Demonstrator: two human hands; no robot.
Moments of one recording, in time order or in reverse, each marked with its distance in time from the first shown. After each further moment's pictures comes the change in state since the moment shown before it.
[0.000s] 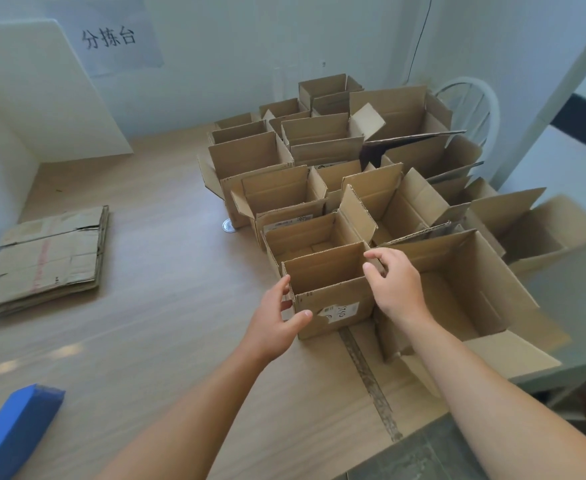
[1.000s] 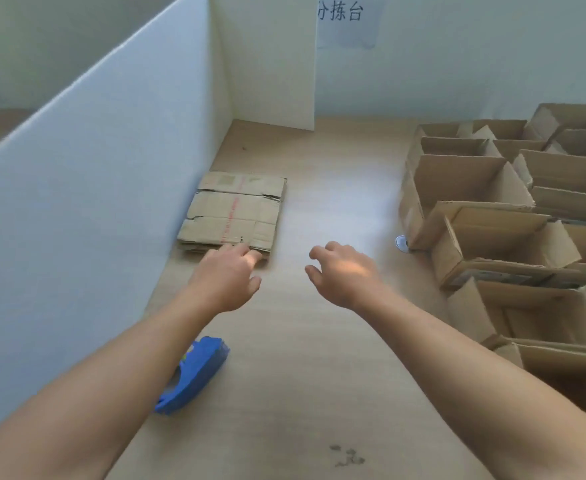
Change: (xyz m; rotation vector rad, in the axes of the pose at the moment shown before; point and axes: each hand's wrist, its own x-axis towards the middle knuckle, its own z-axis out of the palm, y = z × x) left_hand -0.042 -0.113 -0.364 1.120 0.230 -0.213; right_hand -0.013 -0.274 0.306 -0.634 -0.676 -0.650
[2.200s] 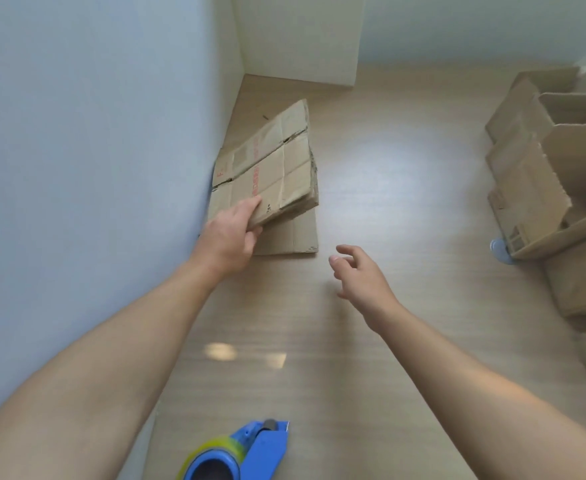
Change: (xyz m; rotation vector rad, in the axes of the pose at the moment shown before) left_hand 0.168 -0.167 0.077 -0.434 0.242 0.004; right_hand 0.161 -0.046 0.115 1.178 -0.028 0.541
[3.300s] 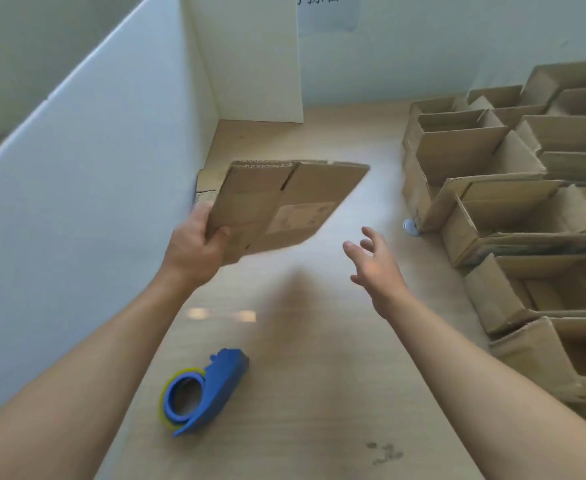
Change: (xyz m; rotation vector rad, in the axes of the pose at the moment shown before) left_hand -0.137 0.156 -0.090 -0.448 0.171 -0.115; right_hand -0.128 0.022 -0.120 0.189 0.175 -0.185
